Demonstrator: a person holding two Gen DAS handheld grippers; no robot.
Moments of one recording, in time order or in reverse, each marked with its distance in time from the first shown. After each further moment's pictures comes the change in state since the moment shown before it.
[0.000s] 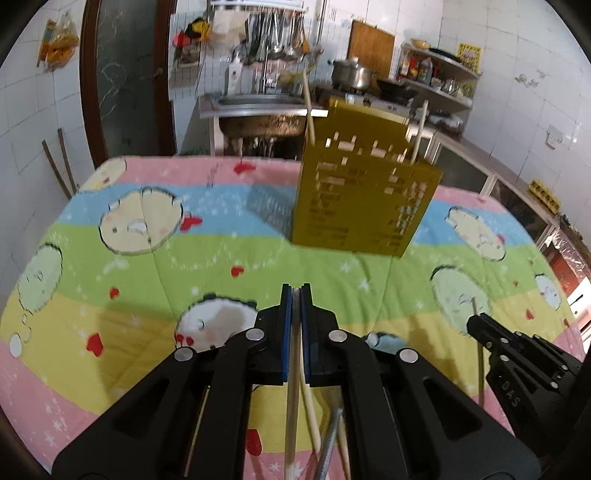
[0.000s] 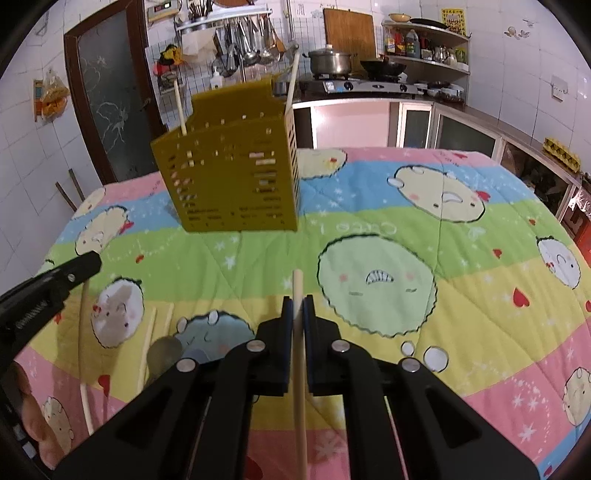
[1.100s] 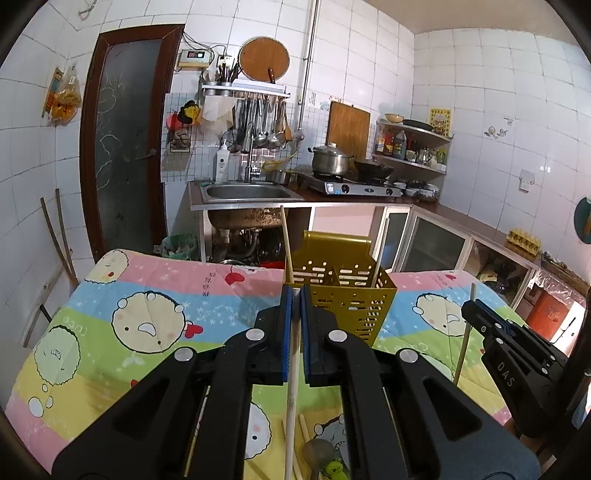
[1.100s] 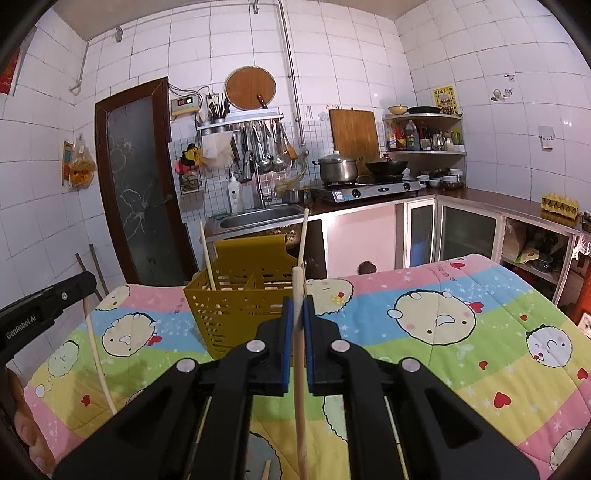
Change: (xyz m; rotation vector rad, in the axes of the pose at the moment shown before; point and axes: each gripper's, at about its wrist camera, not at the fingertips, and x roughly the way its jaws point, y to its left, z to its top) left arm -0.073 -0.009 0.046 0.033 -0.330 -0.057; right arm -0.061 -0.002 0.049 0.003 -0.426 0.063
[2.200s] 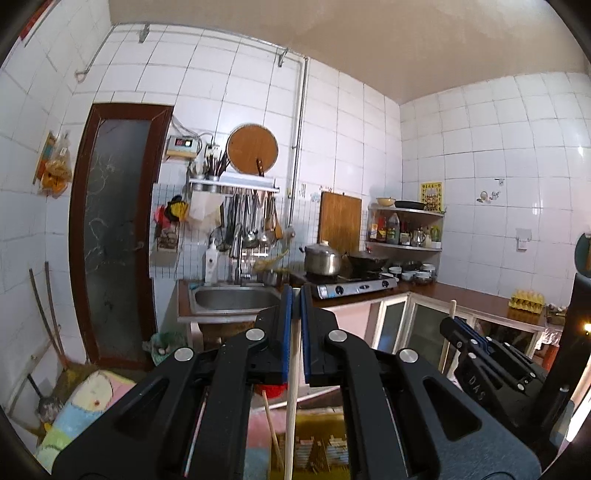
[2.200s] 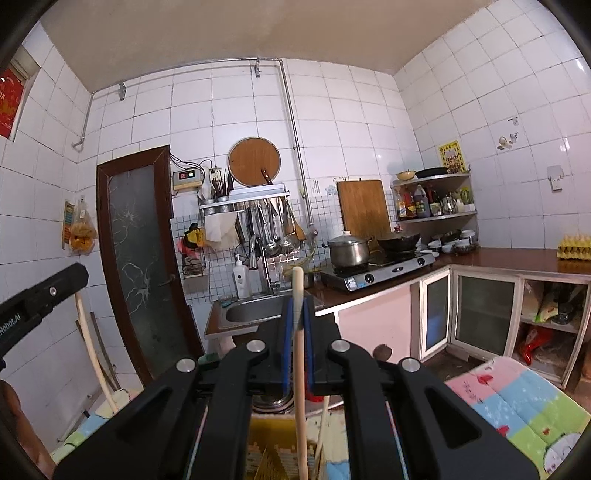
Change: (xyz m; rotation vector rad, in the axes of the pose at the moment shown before) left arm 0.039 -0.030 0.155 0.048 -0.344 -0.015; right arm 0.068 0.015 0.156 0.024 -0.275 0.038
